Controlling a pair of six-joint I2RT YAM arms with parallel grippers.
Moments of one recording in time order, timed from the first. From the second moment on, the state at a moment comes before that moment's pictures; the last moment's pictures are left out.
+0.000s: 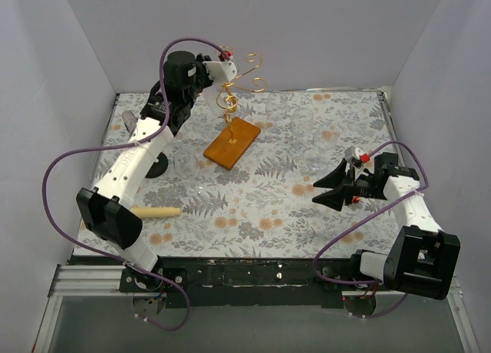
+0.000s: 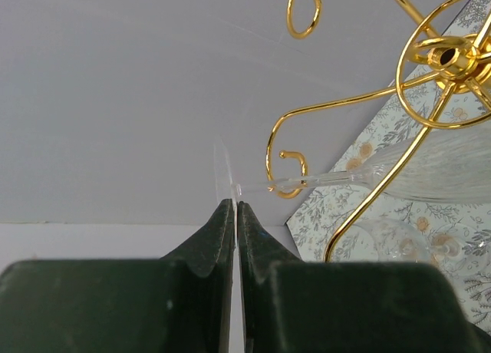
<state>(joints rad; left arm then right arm) -0.44 1.63 1.77 -0.32 -0.28 1.07 -0.16 1.22 0.78 -1.03 -1.49 -1.19</state>
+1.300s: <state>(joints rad) -0.37 1.74 1.81 -0.22 -0.33 0.99 -0.16 1.22 0.78 -1.06 -1.49 -1.24</state>
